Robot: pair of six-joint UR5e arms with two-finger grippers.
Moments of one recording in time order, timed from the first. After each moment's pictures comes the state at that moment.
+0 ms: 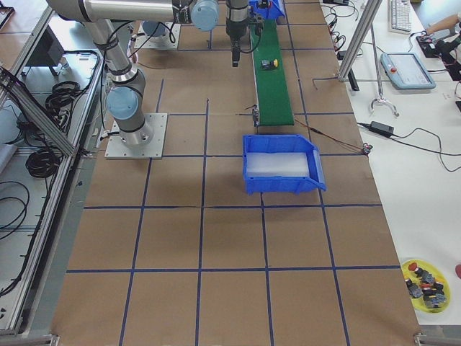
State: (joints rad) left arm -1.37 -1.91 -1.54 -1.34 1.56 0.30; right arm 1.61 -1.66 1.73 -1.64 -1.56 0.05
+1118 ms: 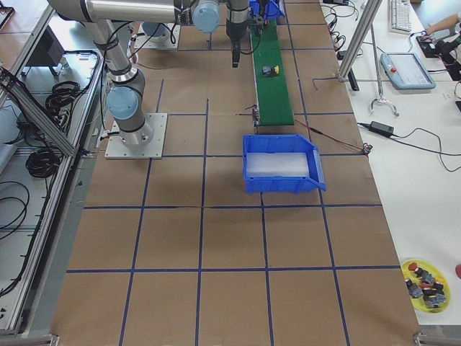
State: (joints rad) left arm -1.37 -1.95 -1.75 -1.00 1.56 0.35; right arm 1.62 -1.64 1.74 -1.65 -1.55 0.05
